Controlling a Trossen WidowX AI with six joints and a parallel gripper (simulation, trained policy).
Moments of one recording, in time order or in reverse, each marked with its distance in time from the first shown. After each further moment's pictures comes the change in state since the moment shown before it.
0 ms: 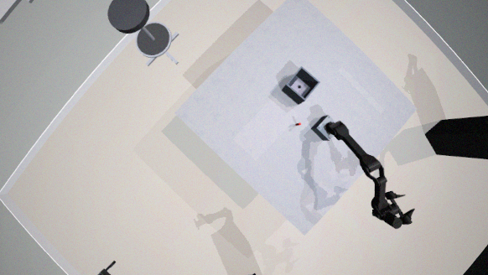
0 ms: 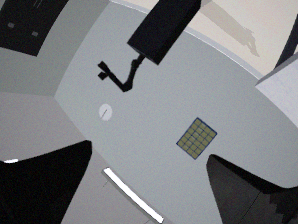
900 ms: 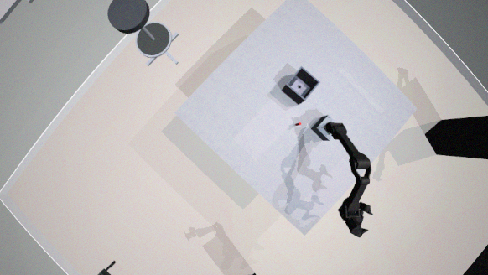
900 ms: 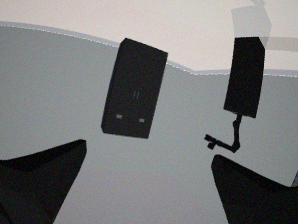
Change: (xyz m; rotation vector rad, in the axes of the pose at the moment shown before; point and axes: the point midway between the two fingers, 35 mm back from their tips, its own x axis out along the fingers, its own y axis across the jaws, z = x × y) arm -0.239 0.005 0.037 0.418 -0.389 0.651
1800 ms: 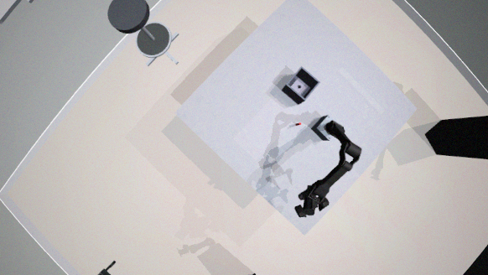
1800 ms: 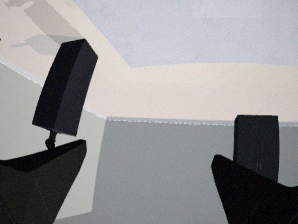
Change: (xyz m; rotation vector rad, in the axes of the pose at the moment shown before) arm -0.297 0.052 0.101 0.359 -0.440 0.750
